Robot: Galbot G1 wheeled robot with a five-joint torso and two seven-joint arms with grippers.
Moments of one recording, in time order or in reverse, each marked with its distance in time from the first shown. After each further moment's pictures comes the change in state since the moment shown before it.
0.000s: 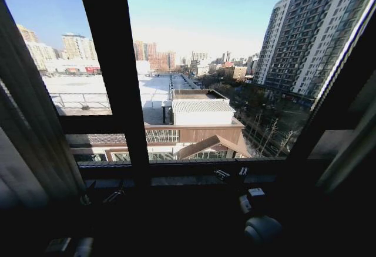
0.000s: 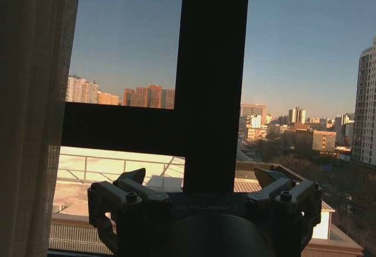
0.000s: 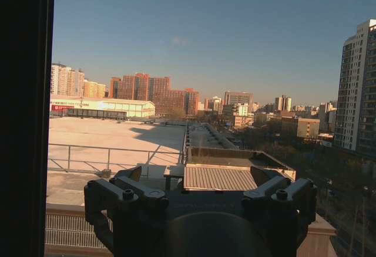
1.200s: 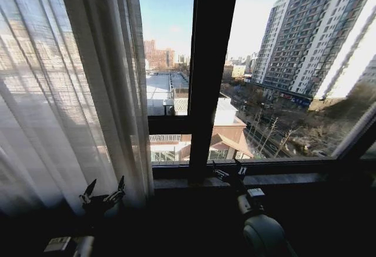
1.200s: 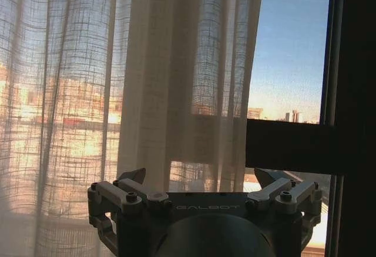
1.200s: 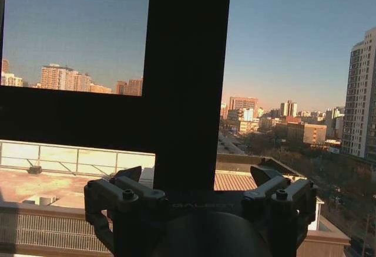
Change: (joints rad) left arm -0.014 -0.001 0.005 -0.002 0.001 0.001 0.001; right arm 0.004 0.008 0.003 -0.031 -0.014 0.043 -0.045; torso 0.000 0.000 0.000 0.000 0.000
